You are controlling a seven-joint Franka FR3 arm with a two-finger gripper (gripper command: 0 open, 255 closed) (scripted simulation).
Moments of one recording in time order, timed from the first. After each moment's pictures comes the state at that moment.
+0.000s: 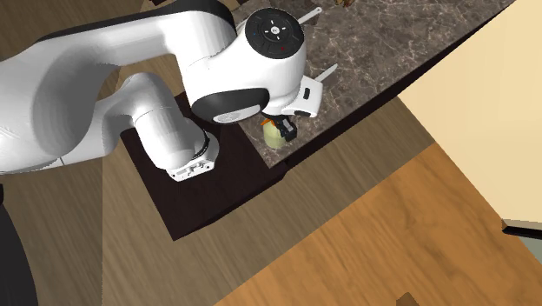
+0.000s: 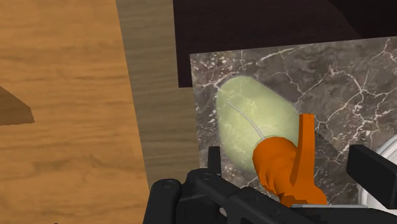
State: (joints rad) arm -0.08 -0.97 -0.38 -2.77 -0.29 1.85 -0.23
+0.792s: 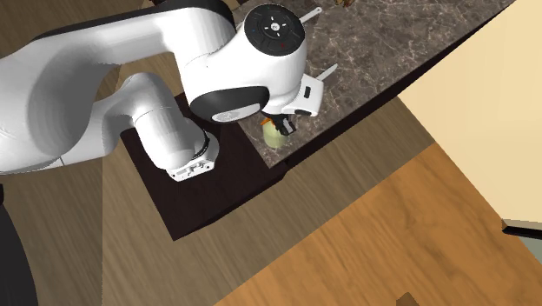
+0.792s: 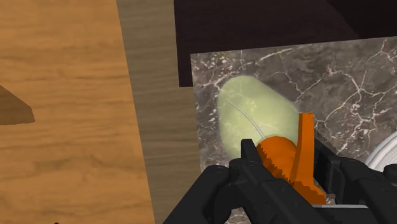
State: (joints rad) arm -0.08 -0.98 -0.37 -2.76 -0.29 1.83 -0.24
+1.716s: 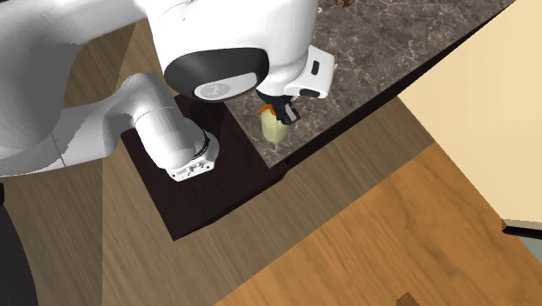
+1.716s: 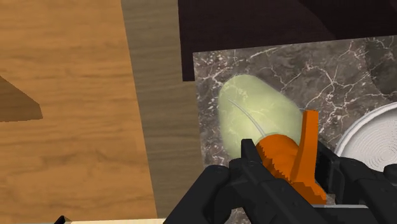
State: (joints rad) arm -0.06 -0.97 -0.32 -2.57 -0.23 1.66 -0.23
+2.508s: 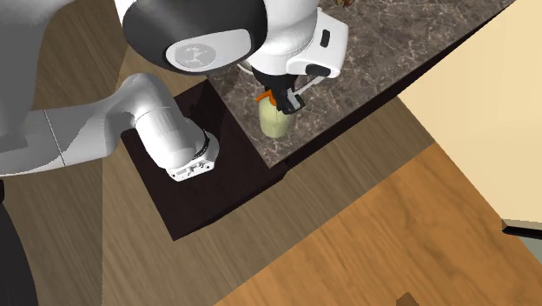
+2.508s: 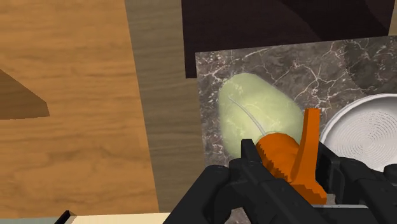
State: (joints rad) arm -0.04 -0.93 -0.29 -2.39 -0.20 1.52 -0.24
